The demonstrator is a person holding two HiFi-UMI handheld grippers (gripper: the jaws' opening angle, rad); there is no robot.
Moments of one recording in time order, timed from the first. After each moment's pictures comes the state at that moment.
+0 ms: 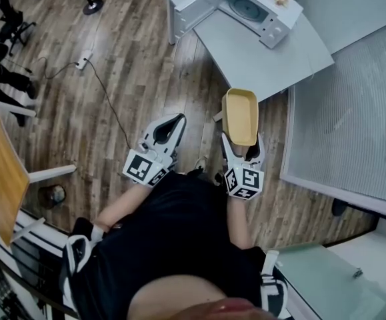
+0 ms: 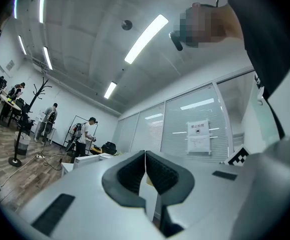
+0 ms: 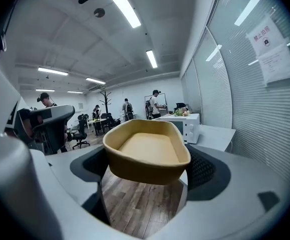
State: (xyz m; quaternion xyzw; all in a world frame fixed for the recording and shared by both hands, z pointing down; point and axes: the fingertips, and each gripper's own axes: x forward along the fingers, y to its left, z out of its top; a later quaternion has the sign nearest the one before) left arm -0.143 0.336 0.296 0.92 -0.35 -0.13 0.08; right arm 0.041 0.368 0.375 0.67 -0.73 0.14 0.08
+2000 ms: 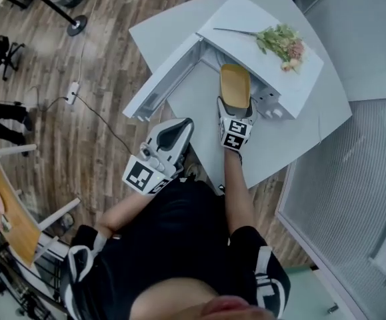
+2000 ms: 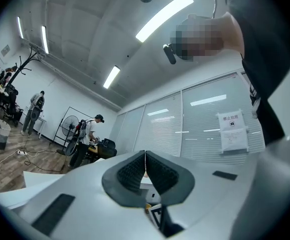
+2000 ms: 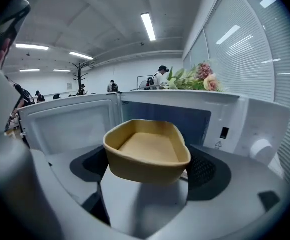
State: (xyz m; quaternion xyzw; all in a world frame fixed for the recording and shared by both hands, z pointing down) left arm 0.084 -0.211 0.337 0.94 -0.31 -0.13 0.09; right arm 0.256 -0.303 0.571 0.68 -0.69 0.17 0.17
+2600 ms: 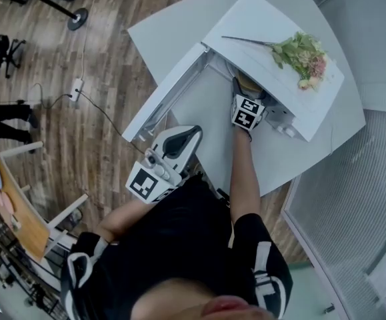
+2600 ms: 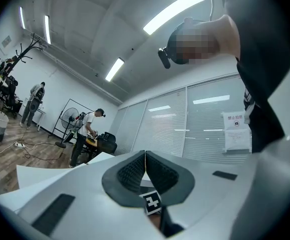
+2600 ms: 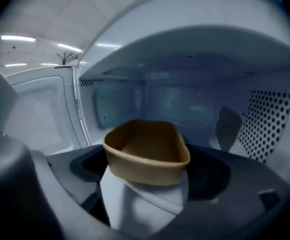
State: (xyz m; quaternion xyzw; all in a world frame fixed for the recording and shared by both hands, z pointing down) left arm 0.102 -0.290 0.372 0.94 -0.30 -0.11 0.13; right arm 0.303 -0.439 0.639 0.72 -0.64 0.19 0.19
